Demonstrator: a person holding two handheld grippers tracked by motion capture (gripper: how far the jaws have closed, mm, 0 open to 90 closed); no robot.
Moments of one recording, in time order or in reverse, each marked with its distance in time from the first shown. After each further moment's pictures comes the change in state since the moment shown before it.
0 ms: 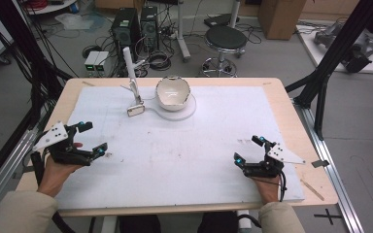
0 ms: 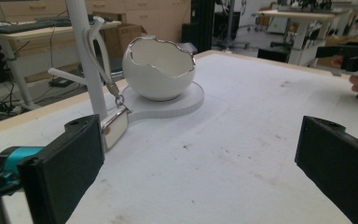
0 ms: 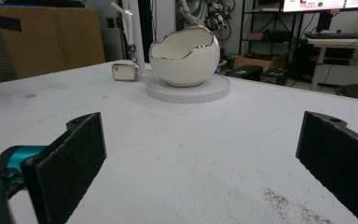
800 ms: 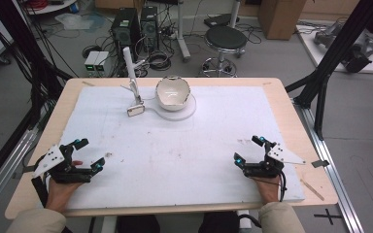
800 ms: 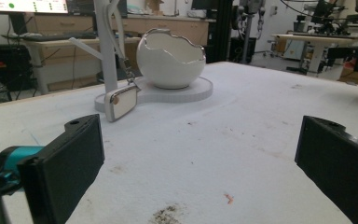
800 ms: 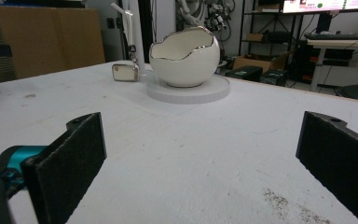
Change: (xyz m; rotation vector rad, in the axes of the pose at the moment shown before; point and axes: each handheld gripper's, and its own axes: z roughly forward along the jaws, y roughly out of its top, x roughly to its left) left arm -0.013 -0.056 -0.019 -0.108 0.082 -0.027; right arm 0.001 0.000 0.000 -0.002 -0.003 0.002
